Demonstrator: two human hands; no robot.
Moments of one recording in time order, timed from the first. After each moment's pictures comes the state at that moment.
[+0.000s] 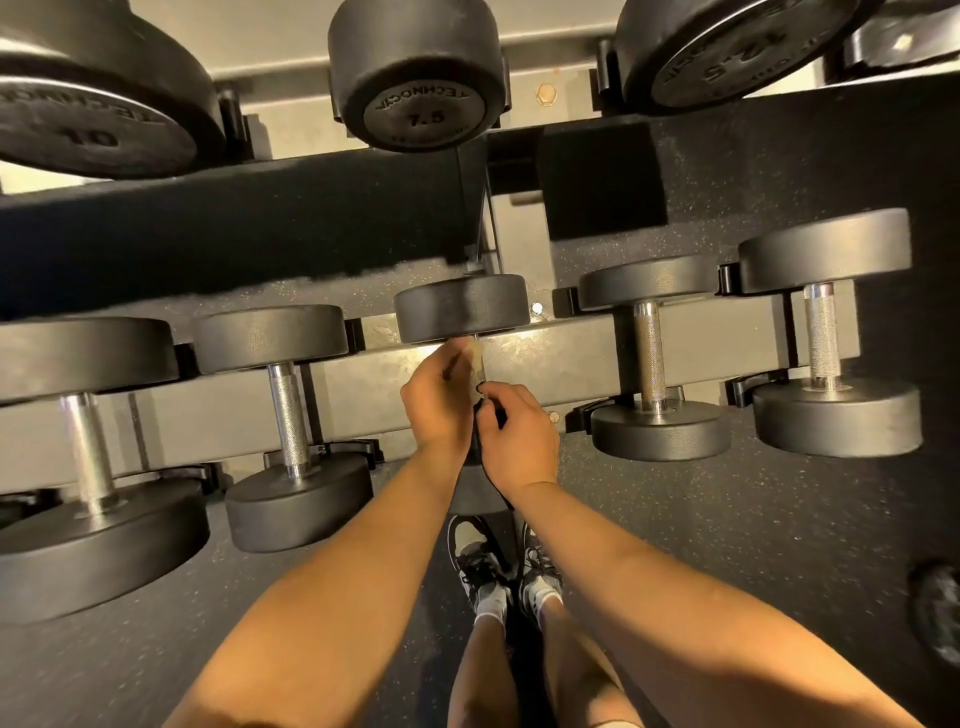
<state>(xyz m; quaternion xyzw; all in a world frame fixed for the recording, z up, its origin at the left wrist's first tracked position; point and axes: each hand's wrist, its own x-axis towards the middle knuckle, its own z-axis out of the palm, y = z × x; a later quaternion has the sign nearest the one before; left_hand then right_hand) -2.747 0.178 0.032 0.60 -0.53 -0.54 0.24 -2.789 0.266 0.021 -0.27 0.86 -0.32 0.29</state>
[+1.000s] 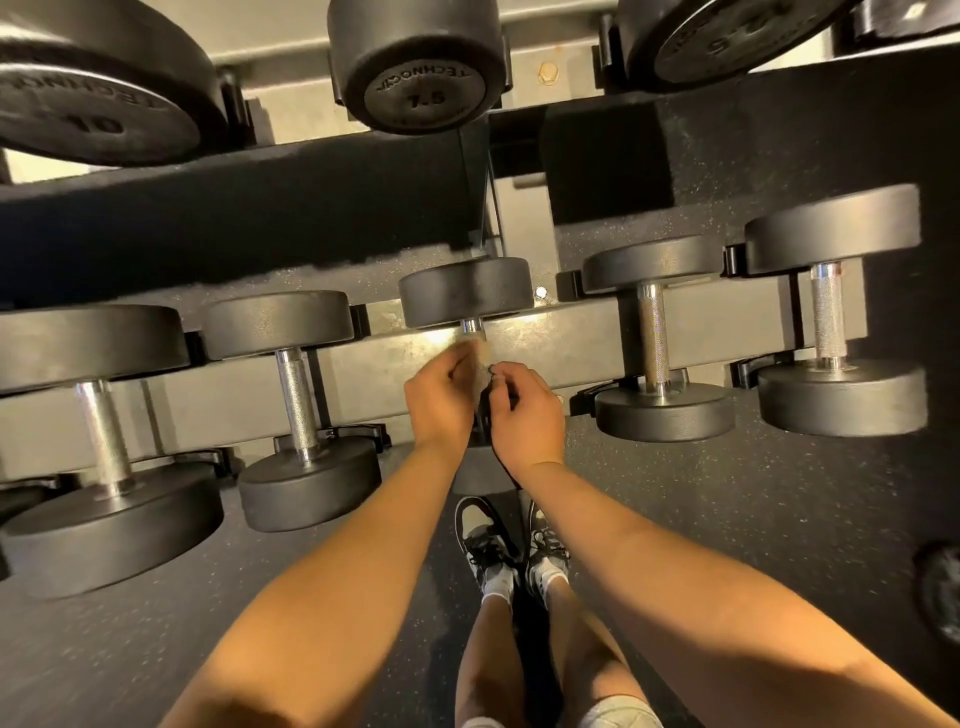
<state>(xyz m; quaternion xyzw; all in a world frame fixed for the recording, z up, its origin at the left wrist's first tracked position) -2.727 0.188 0.031 0.56 -0.63 -0.51 0.18 -2.790 0.269 0.023 -0.23 0.85 -0.38 0.28</state>
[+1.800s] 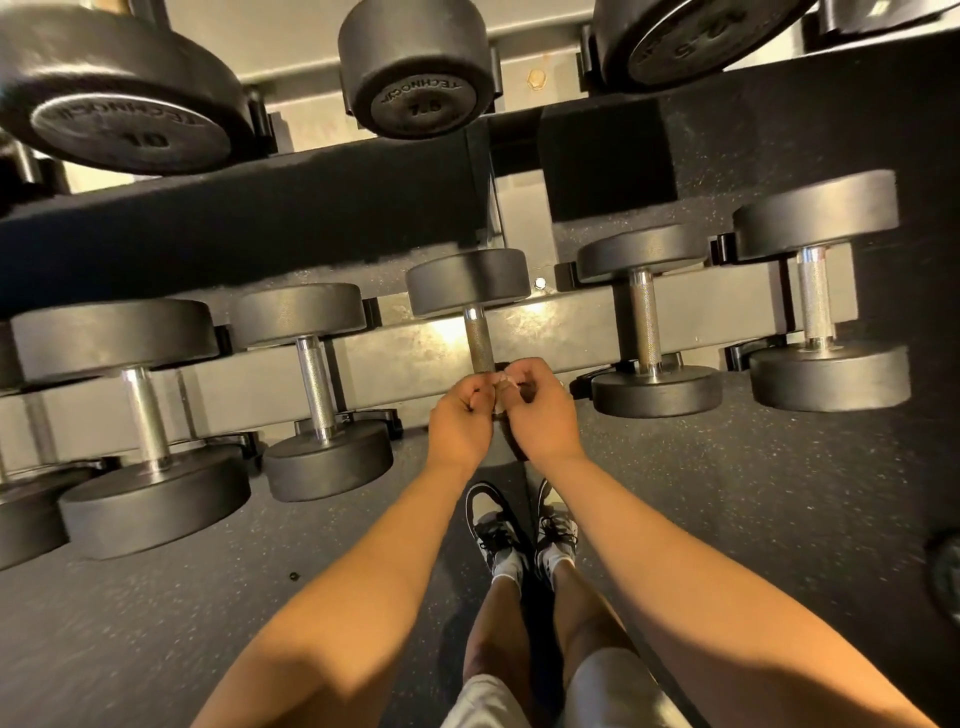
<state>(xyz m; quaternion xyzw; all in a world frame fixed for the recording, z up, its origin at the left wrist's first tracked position) -2.702 0.232 0.052 0.56 -0.56 -0.61 0.08 -2.795 0.294 0.060 -0.17 0.81 -0.42 0.39</state>
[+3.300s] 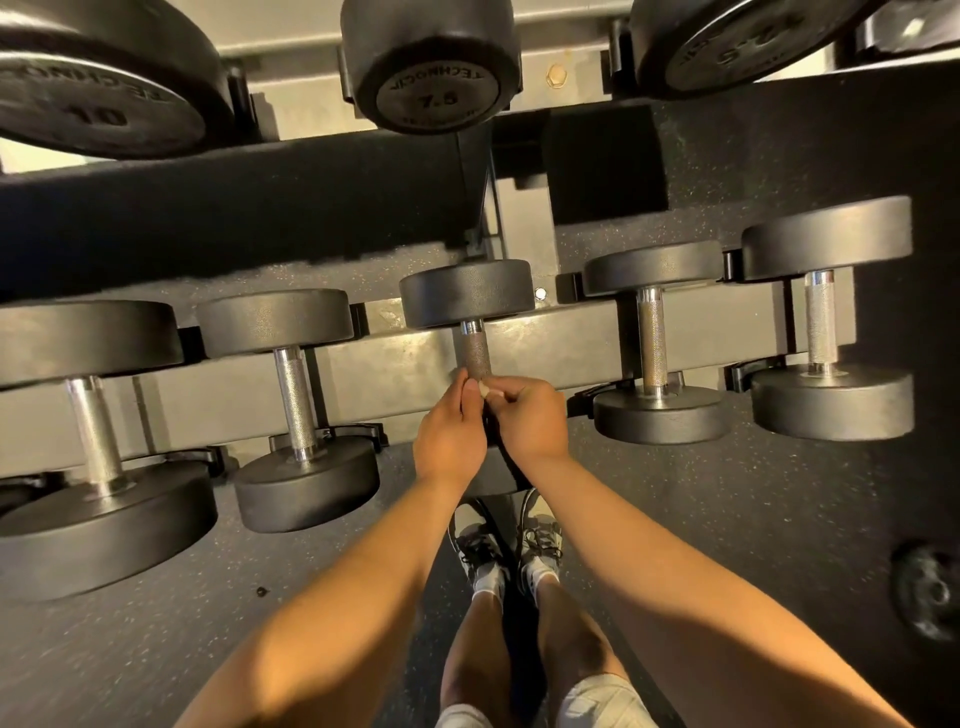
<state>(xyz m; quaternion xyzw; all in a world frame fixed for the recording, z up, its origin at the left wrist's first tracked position) -2.704 0.214 0.020 0.56 -0.65 -0.52 0.01 -2.798 0.263 0.037 -0.21 0.82 -0.37 0.38</state>
